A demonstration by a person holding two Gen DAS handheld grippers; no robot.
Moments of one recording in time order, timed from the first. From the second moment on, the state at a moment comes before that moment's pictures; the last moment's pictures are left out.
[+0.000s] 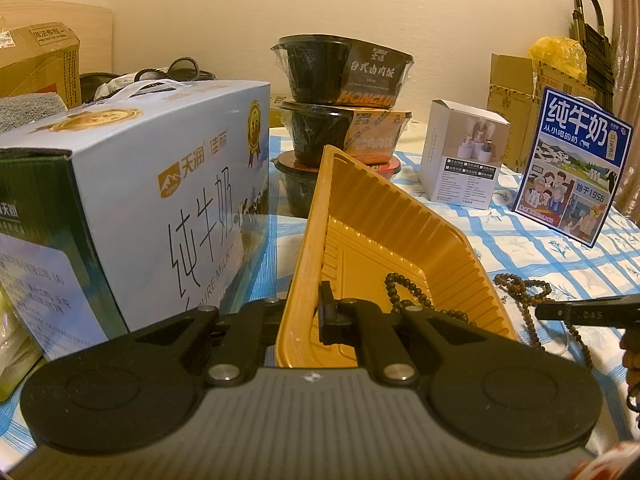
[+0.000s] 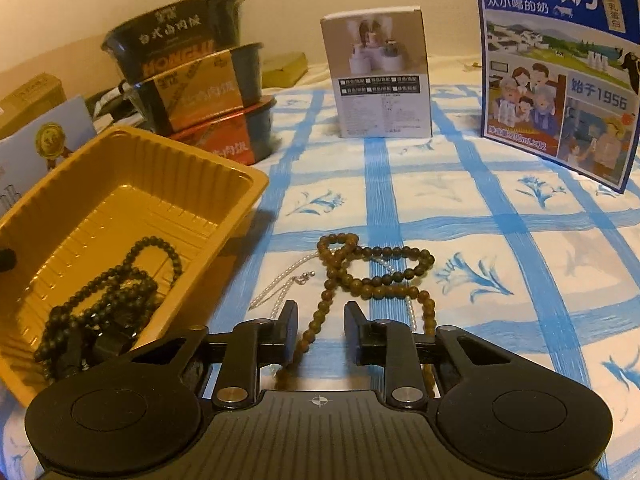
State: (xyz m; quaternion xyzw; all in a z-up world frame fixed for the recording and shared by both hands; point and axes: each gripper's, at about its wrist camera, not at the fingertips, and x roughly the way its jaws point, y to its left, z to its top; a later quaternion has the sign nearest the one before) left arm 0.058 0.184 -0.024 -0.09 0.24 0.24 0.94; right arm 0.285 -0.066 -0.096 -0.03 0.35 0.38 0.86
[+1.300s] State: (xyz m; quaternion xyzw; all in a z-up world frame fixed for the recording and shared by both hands) left arm 0.057 0.182 -0.025 -0.10 0.24 0.24 0.94; right arm 0.279 -0.158 0.011 0.12 0.30 0.35 0.88
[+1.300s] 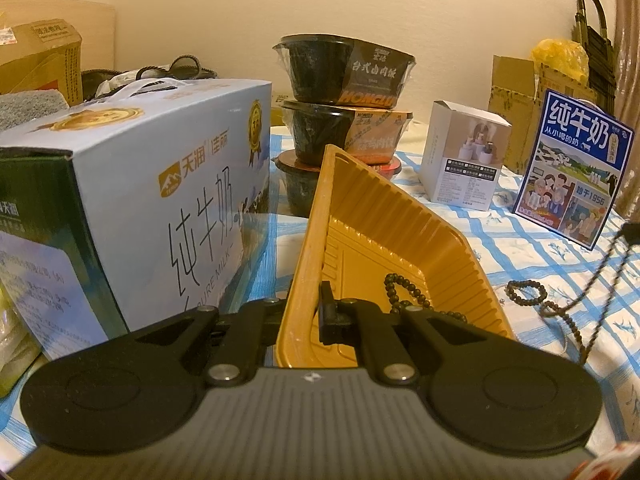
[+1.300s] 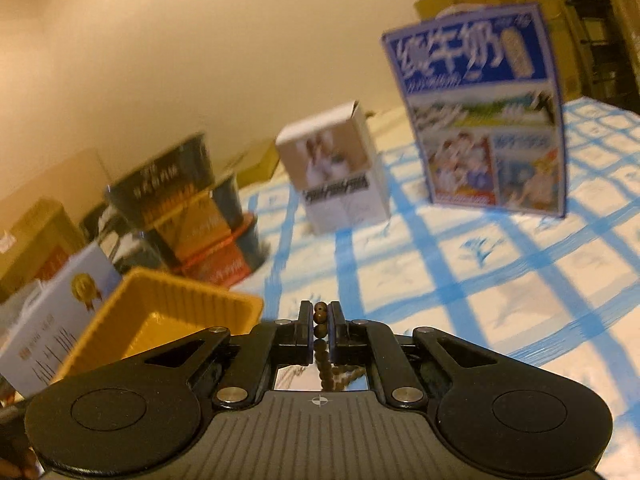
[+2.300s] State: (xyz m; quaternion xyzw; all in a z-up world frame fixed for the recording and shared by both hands) left arm 0.058 0.182 -0.026 -0.09 0.25 0.24 0.94; right arm 0.212 -0.133 0.126 0.07 0.25 0.43 0.86
